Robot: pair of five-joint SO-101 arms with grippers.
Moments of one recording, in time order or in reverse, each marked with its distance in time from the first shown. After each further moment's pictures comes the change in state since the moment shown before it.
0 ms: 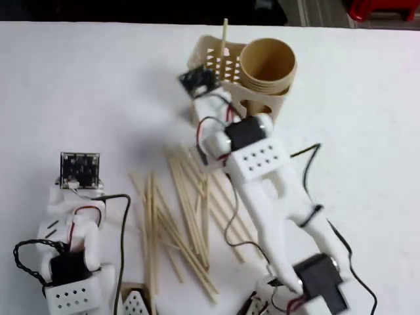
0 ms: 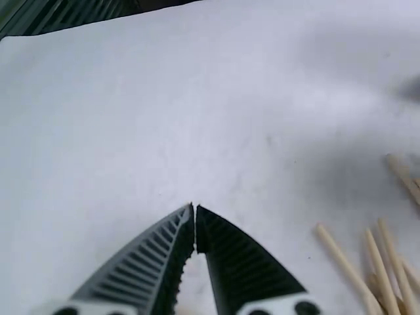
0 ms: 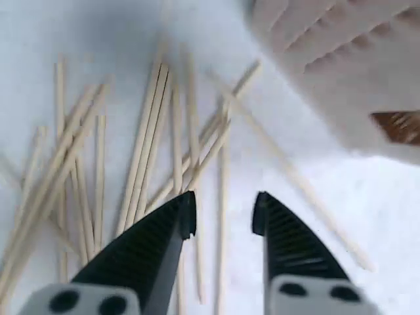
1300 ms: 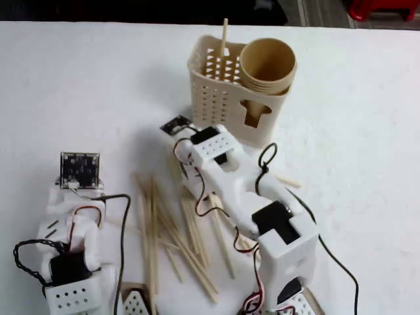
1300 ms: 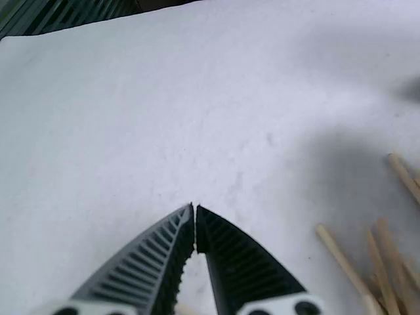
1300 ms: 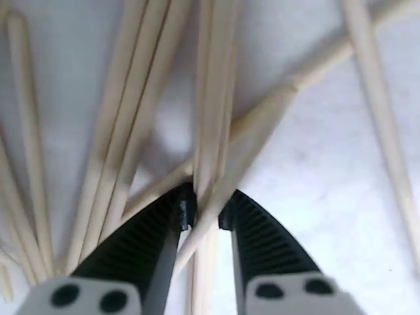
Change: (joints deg) left arm 0.0 0.0 0.0 0.0 0.0; right arm -4.0 29.8 1.8 -8.1 4.9
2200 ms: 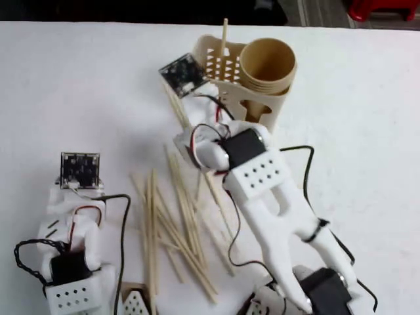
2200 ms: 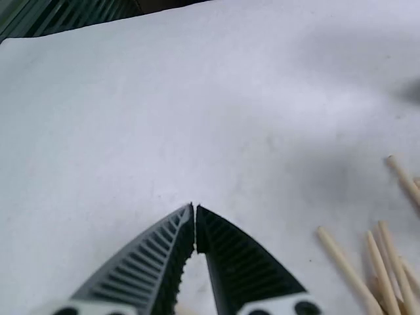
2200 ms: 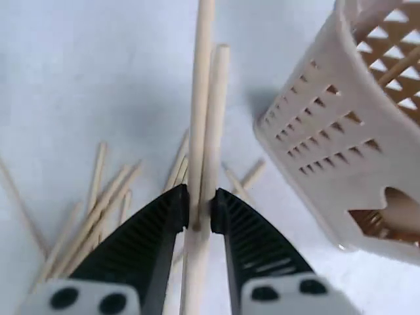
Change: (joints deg) left arm 0.0 0.0 0.7 -1.1 0.0; right arm -0.2 -36.7 0.2 -6.6 -3.9
